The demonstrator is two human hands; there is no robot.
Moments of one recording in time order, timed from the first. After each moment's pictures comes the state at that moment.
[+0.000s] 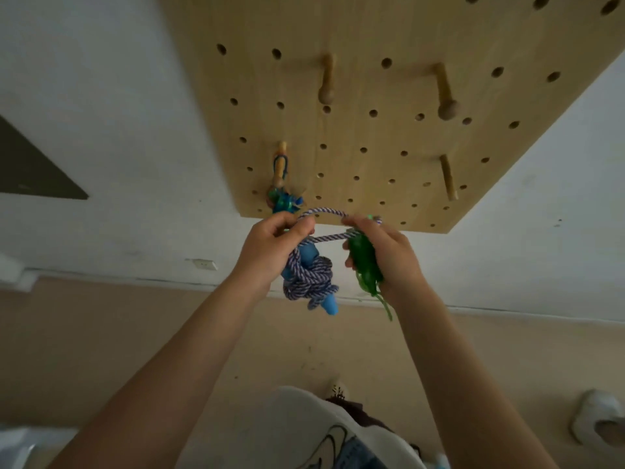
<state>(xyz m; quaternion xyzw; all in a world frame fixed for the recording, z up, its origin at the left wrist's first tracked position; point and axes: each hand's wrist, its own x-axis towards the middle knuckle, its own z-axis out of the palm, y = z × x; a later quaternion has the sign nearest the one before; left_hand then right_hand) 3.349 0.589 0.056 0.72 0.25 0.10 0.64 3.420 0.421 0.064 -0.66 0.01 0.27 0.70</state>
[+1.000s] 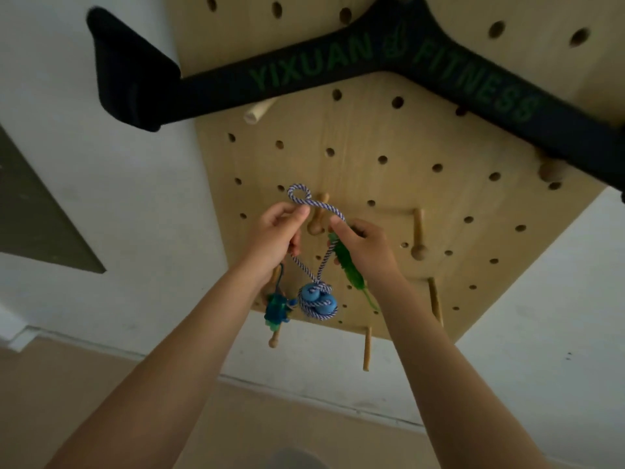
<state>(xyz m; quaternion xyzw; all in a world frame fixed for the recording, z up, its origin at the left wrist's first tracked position) 3.471 0.624 0.163 0.69 0.19 0.24 0.65 3.554 0.483 0.158 -0.76 -0.19 0.15 0.60</state>
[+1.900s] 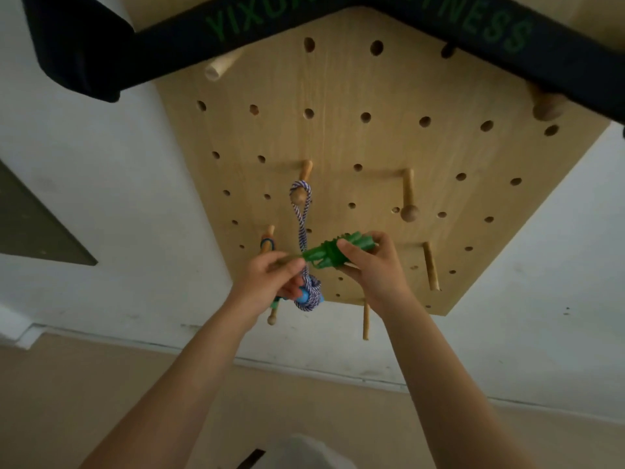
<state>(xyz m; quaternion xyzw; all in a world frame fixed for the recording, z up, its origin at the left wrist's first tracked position) 3.423 0.592 0.092 0.68 0.24 0.11 0.68 3.531 0.442 0.098 -0.58 -0.02 0.23 0.78</state>
